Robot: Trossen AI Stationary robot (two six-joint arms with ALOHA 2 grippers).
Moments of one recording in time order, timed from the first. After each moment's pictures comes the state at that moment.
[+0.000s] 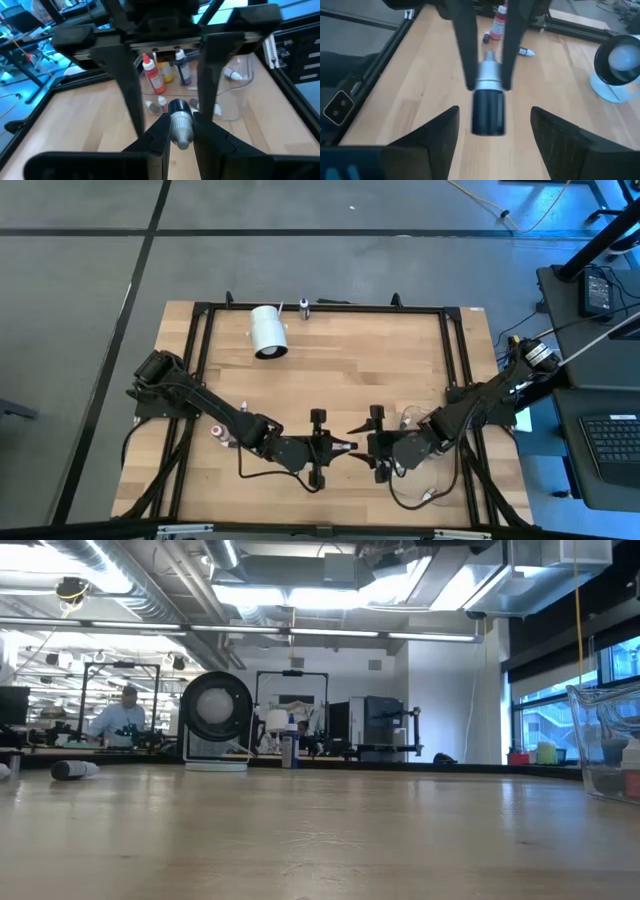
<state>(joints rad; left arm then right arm) -0.48 1.80 1.35 0.02 -0.58 0.02 0.62 1.47 0.99 -0.13 0.55 0.15</state>
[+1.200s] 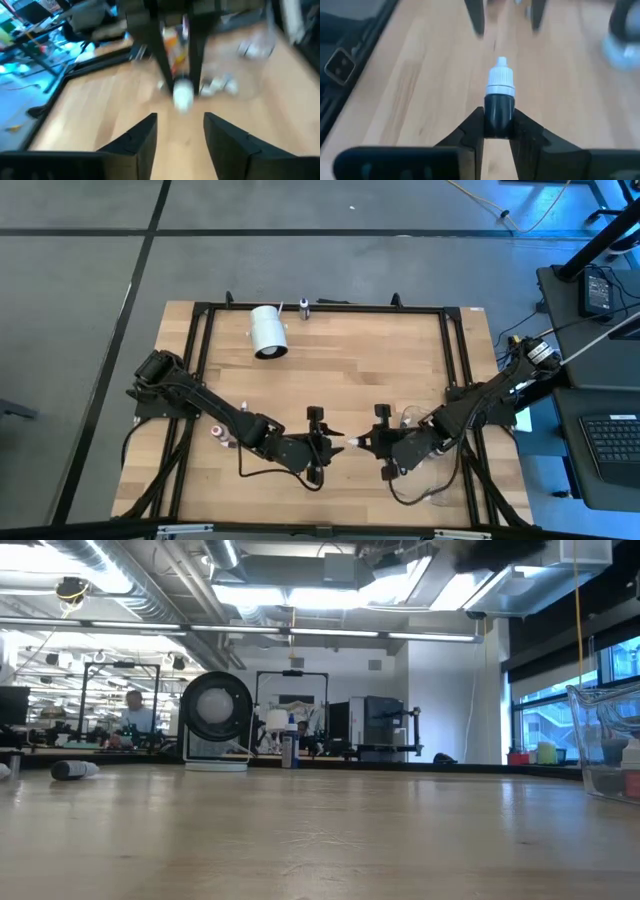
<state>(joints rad) -0.48 1.80 1.35 -0.10 -0.64 0.02 0.61 1.44 1.01 -0.37 0.48 0.26</state>
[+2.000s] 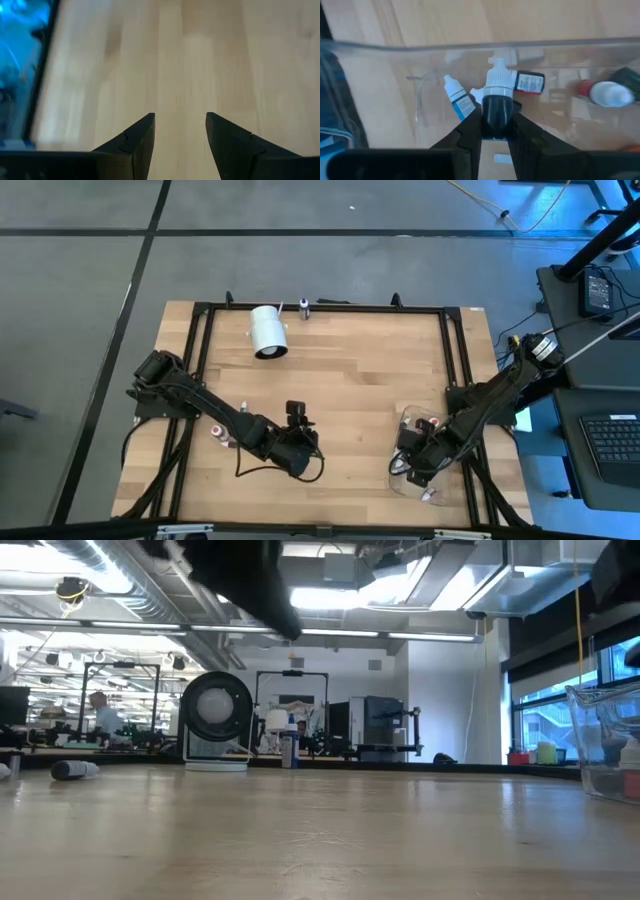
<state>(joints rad) -0.48 1.80 1.35 -0.64 -0.66 -0.22 0.76 1.38 0.78 -0.63 0.14 1.07</state>
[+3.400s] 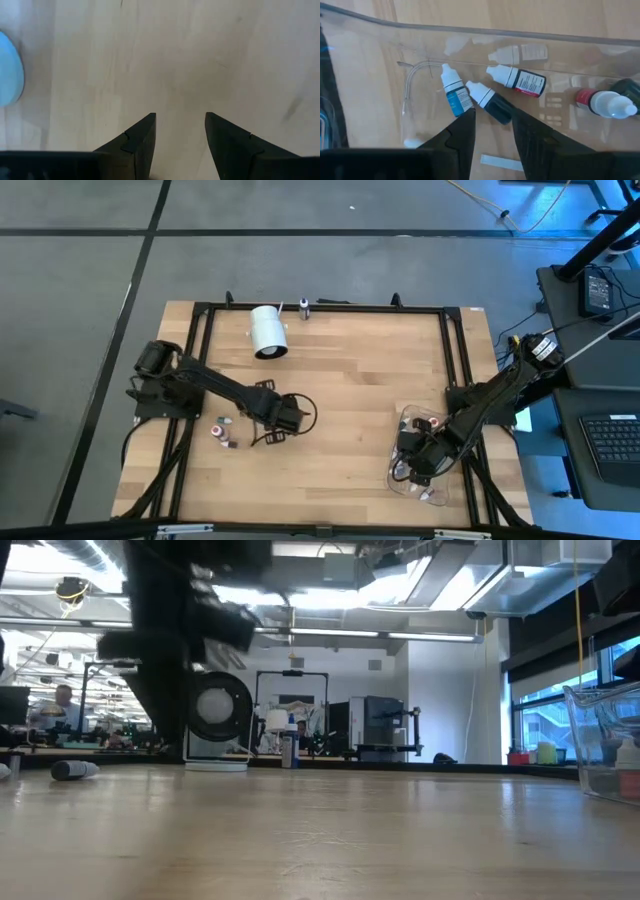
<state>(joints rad) -0.27 1.73 1.14 -0.95 -0.29 -0.54 0.76 1.38 0.75 -0.60 0.14 0.95</state>
